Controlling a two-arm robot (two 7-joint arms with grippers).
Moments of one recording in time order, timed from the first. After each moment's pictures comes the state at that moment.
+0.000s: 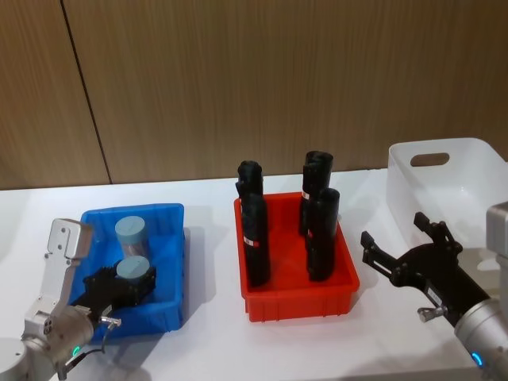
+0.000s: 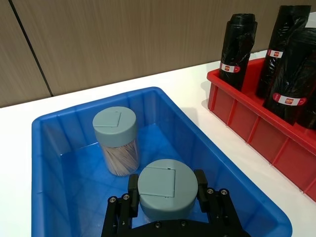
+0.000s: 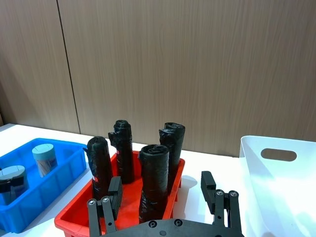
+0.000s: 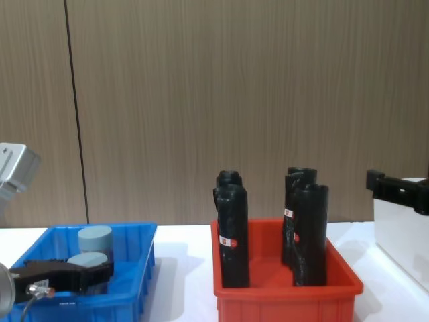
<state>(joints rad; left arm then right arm) -0.40 0.36 0.31 -1.08 -0.41 0.08 -0.27 -0.01 0.34 -0.23 -1.77 0.29 0.03 0.07</state>
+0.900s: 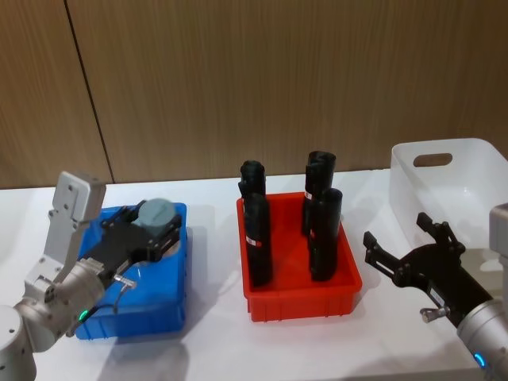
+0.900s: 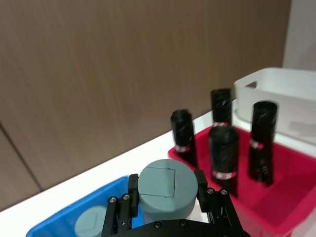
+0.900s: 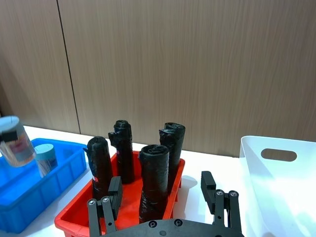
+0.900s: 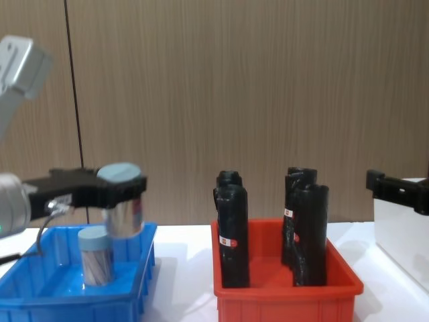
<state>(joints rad) -0.35 0.41 0.29 -1.38 -0.34 0.05 -0.31 -0.01 0.34 -0.23 -1.77 0.29 0.03 0.07</state>
